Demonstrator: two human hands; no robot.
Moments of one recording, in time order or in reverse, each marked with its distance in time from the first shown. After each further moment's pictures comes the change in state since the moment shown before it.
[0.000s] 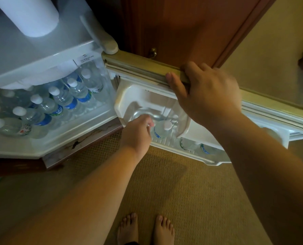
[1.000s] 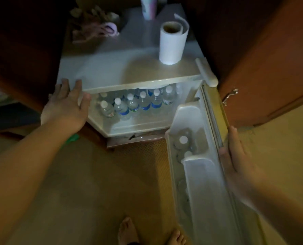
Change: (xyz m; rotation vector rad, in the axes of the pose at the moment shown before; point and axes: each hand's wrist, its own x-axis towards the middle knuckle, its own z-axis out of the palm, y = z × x) left_hand -0.125 -0.166 -0.337 0.495 0.189 -0.615; right_hand -0.095 -0.084 -0.046 0.547 -0.542 0.014
